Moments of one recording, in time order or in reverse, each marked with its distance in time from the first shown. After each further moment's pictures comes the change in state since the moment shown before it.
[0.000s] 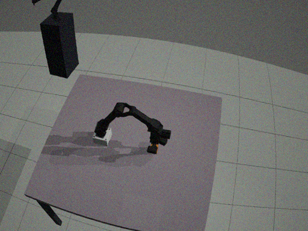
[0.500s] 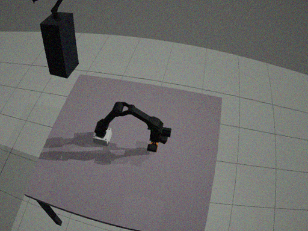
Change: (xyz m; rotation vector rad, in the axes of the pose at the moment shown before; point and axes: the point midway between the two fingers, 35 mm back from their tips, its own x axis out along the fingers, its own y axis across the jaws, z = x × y) arm -0.021 0.000 -0.001 -0.005 0.010 0.000
